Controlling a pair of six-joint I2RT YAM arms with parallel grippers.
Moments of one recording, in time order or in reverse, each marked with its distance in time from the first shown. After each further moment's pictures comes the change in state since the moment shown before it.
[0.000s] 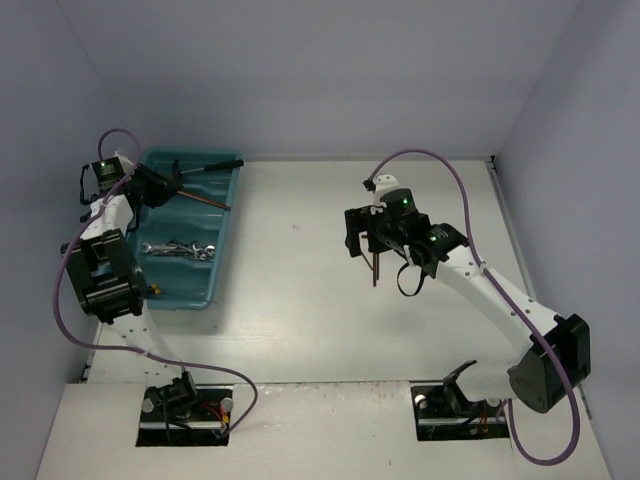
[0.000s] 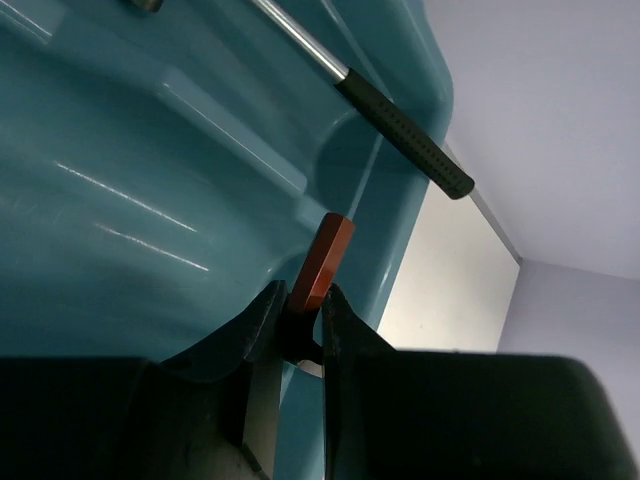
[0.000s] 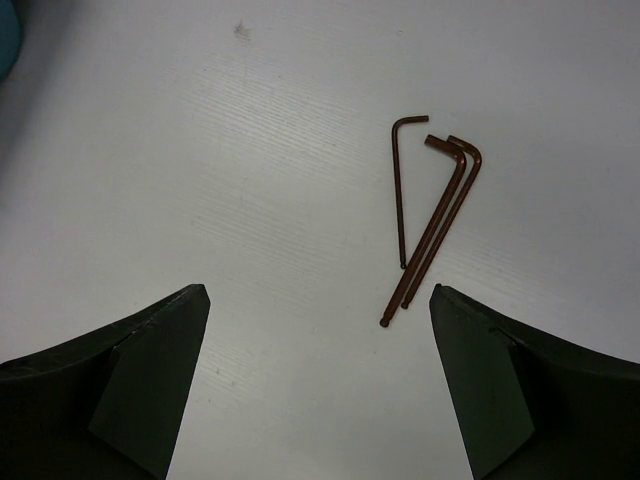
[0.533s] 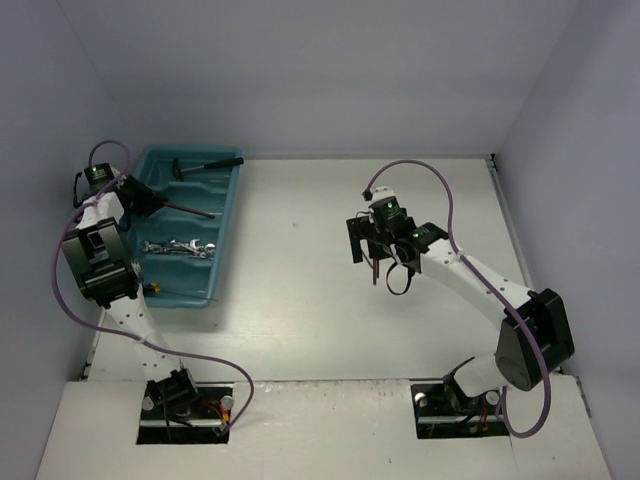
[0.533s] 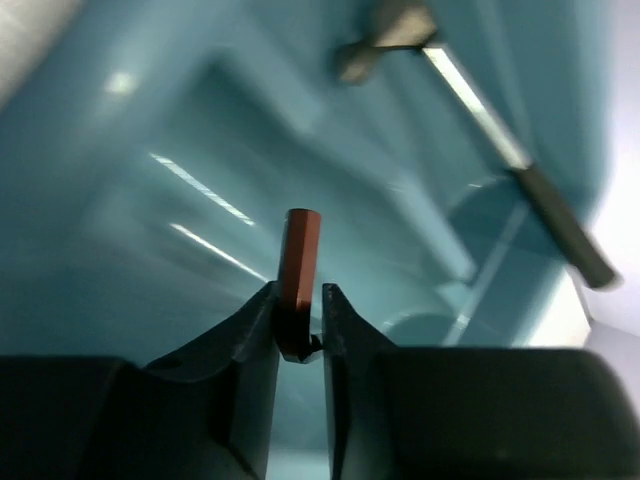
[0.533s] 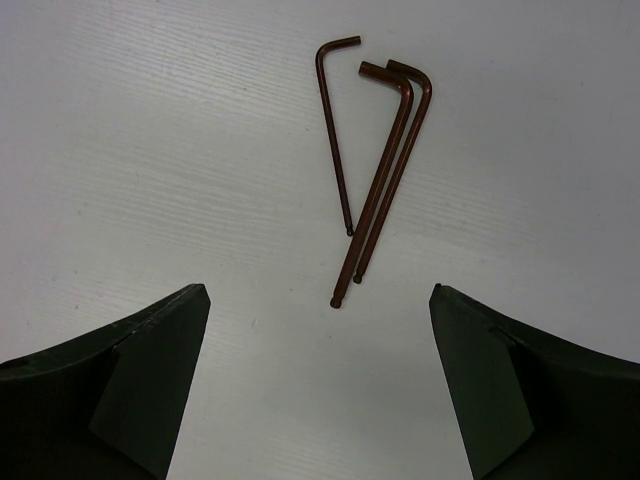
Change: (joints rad) left arm 0.072 0.180 0.152 -0.128 -0.086 0.078; right arm -0.013 0.110 -0.064 0.001 0.124 0.027
